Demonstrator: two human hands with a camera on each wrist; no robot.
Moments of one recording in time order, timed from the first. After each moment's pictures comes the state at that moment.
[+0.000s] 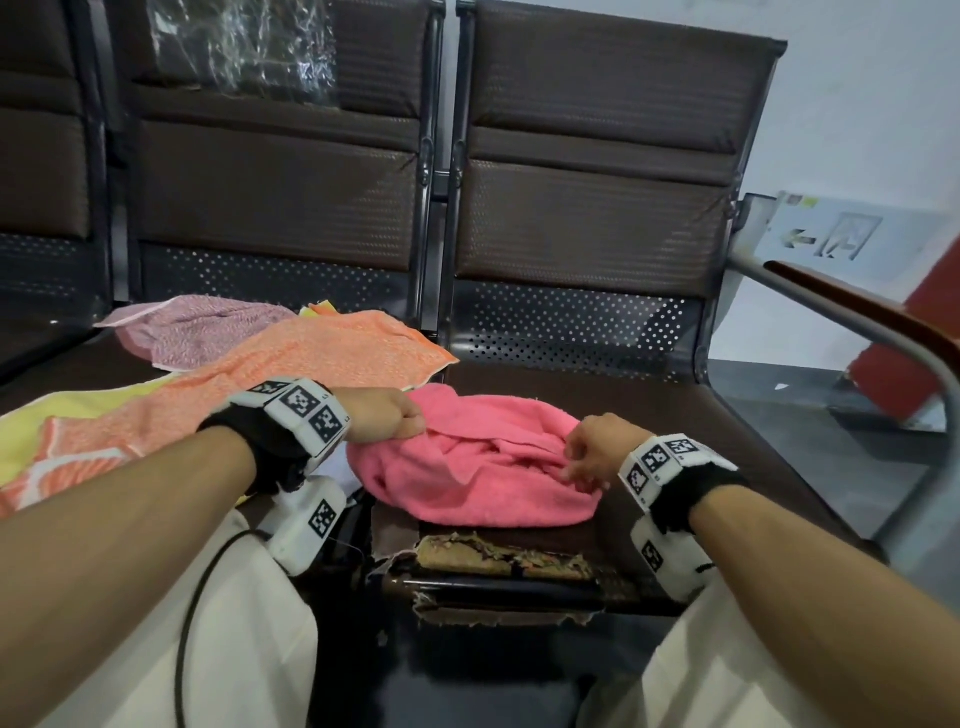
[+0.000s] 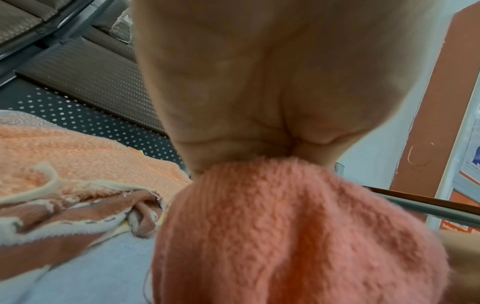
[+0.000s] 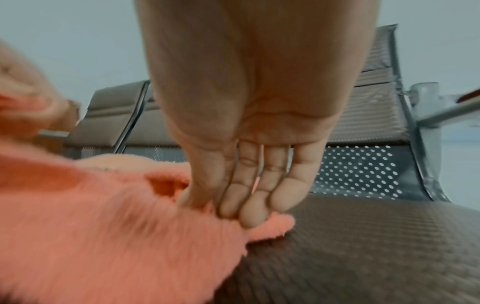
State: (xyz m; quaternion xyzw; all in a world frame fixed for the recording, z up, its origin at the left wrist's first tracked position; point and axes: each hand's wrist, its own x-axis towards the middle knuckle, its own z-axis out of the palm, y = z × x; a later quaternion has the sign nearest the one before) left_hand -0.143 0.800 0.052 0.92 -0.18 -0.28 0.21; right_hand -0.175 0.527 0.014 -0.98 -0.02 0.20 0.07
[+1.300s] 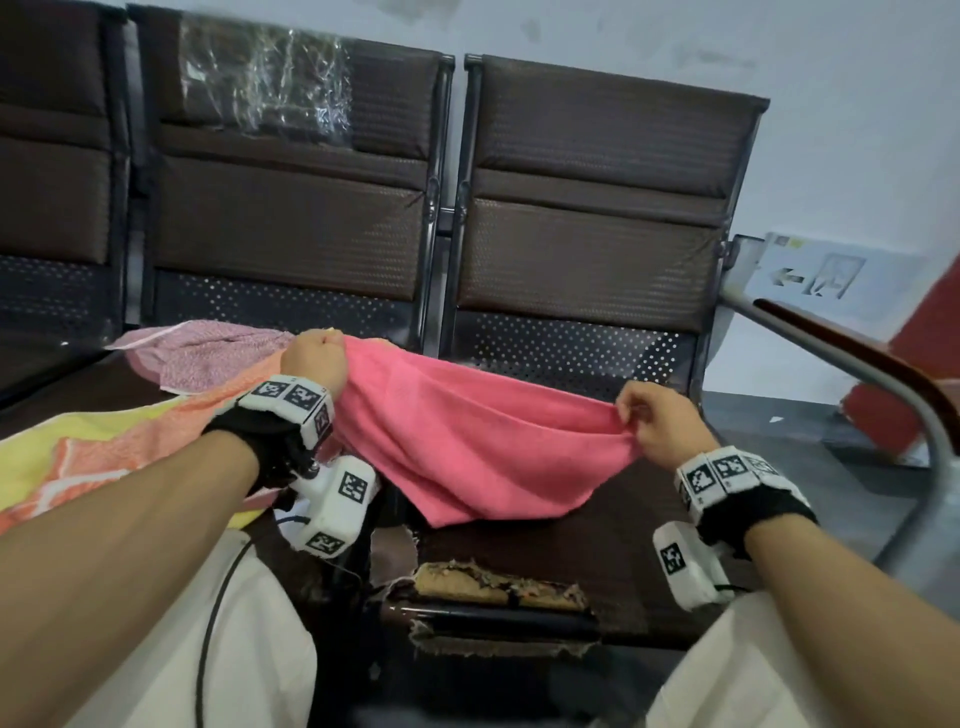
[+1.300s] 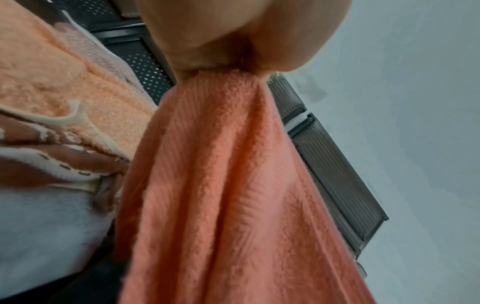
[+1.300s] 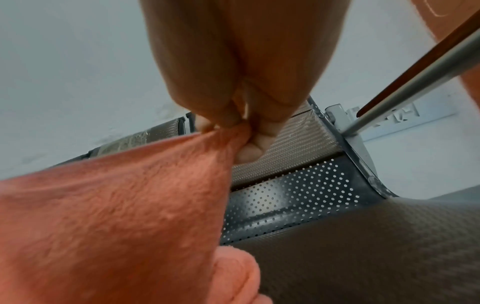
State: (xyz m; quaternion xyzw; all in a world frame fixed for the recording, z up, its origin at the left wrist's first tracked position) left_hand -0.100 0.832 0.065 0.88 0.11 0.15 0.44; right_hand -0.181 0.479 0.046 -0.96 -0.01 -0.16 0.24
